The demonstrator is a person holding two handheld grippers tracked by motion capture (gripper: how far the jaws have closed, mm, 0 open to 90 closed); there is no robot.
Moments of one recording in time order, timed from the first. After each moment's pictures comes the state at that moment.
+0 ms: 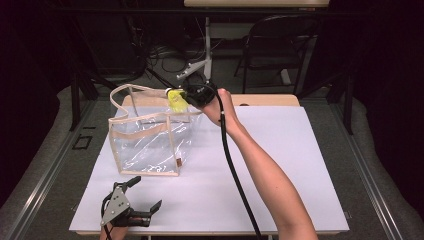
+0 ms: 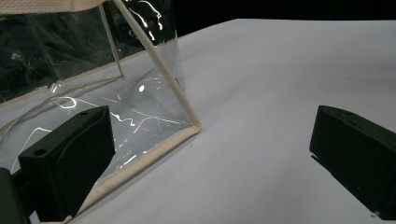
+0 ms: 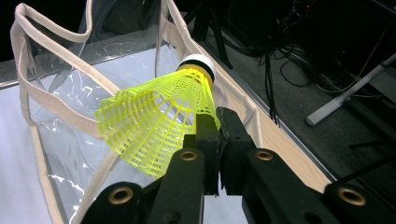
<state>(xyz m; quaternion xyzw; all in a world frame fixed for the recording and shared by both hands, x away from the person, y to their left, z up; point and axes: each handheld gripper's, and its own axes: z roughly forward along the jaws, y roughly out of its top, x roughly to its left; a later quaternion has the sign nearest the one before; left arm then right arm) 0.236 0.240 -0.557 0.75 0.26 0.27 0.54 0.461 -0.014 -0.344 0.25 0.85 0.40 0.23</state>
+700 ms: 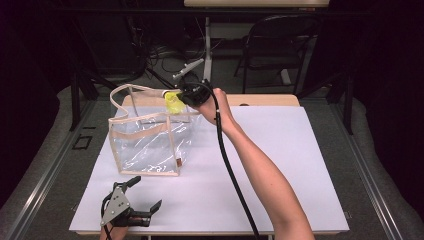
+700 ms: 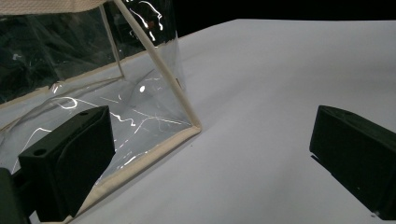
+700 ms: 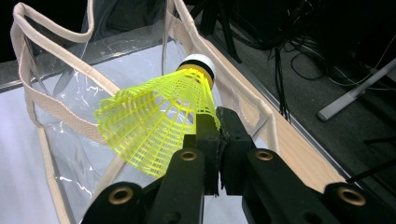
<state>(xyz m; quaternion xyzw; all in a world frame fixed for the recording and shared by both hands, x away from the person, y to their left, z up) 0.235 0.240 -0.557 0.75 0.26 0.27 0.54 0.471 -0.003 -0.350 0.26 0.86 0.39 0.20</state>
